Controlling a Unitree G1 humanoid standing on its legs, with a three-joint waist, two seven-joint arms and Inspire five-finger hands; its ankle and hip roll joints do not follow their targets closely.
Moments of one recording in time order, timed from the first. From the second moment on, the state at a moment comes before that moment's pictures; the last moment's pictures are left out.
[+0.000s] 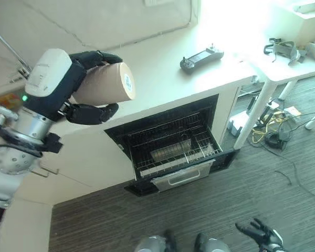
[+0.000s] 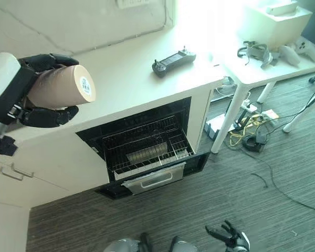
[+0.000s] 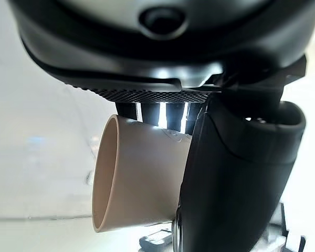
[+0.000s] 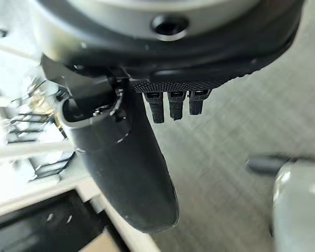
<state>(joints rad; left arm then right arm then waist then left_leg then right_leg) -0.15 1.03 0.11 -0.08 0.14 -0.44 0.10 0.00 -0.37 -0.06 1.17 0.52 -0.20 0.13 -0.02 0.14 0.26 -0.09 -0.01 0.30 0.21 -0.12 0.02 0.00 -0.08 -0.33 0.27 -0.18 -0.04</state>
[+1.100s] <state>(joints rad) -0.07 1.03 0.15 -0.10 0.16 -0.46 0.06 0.06 -0.31 -0.03 1.14 0.56 -0.22 0.11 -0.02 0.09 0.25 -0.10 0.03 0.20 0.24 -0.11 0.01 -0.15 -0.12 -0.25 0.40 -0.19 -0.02</state>
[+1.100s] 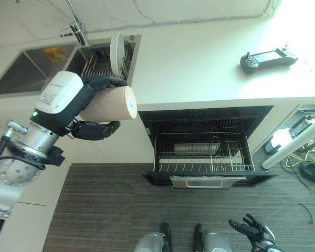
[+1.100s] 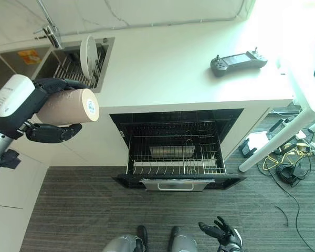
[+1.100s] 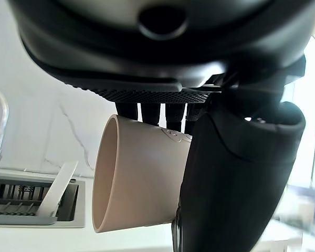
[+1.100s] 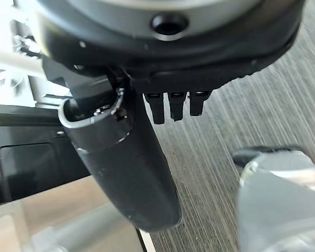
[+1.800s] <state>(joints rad) -0.09 0.76 -0.04 0.02 0.16 -0.37 0.15 0.17 -0.24 -0.06 0.65 0.59 -0.45 0.14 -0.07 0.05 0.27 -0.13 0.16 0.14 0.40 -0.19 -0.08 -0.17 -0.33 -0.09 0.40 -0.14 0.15</state>
